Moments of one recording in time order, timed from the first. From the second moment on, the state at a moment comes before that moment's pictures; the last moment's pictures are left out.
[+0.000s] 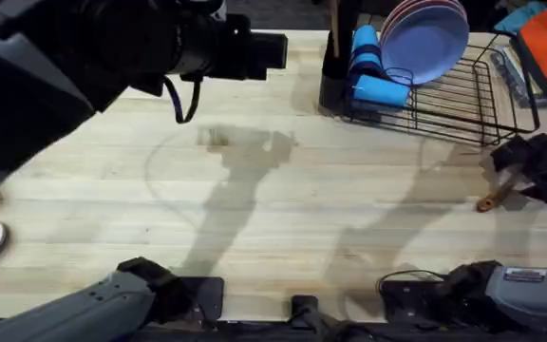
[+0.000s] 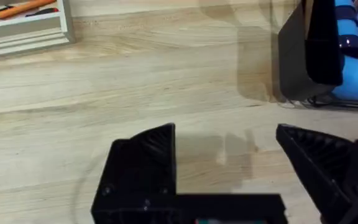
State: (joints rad) left arm -0.43 1.23 1.21 -0.72 -0.18 -0.26; right arm -0.68 1.57 0.88 -0.56 0.14 0.33
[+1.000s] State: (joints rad) left arm -0.43 1.23 1.21 -0.72 -0.18 -0.26; right arm -0.68 1.47 0.84 -0.67 0.19 0.31
